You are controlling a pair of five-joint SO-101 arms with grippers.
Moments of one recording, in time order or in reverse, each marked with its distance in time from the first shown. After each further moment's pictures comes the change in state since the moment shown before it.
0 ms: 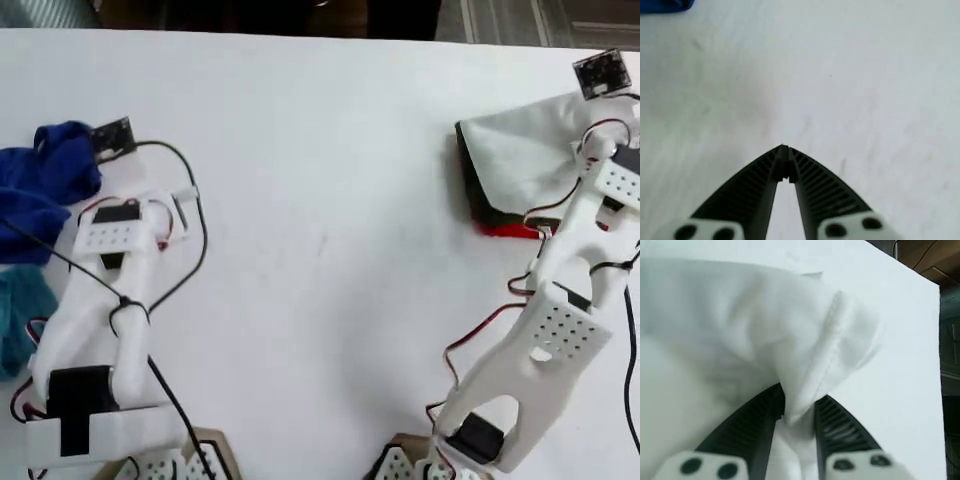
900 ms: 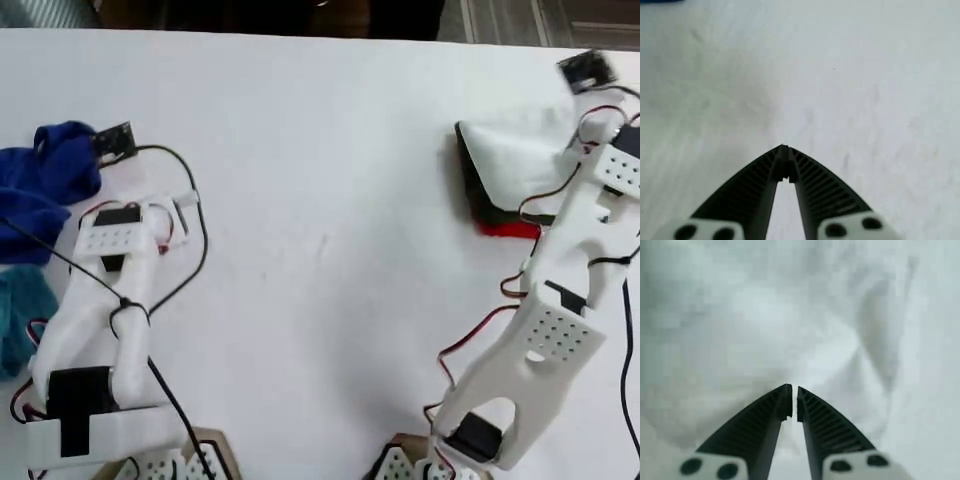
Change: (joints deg) left arm 0.0 -0.1 0.8 0.0 0.0; right arm -3.2 -4.8 -6.4 36.5 0.0
